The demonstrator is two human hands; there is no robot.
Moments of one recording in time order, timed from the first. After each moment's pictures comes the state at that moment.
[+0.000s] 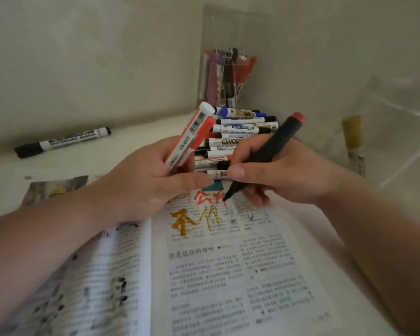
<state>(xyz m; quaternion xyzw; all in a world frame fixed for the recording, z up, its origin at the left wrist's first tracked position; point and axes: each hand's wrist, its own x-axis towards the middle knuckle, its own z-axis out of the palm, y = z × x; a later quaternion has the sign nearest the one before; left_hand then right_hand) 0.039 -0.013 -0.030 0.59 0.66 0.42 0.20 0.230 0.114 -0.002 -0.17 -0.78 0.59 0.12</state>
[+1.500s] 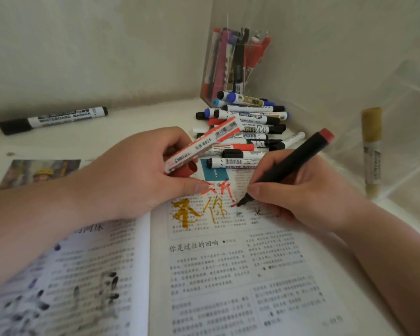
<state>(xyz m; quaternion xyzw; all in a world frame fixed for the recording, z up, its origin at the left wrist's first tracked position) 0.035 -0.024 -0.033 0.58 0.72 0.34 0.19 0.252 0.092 -0.025 -0.32 -0.77 0.53 0.17</state>
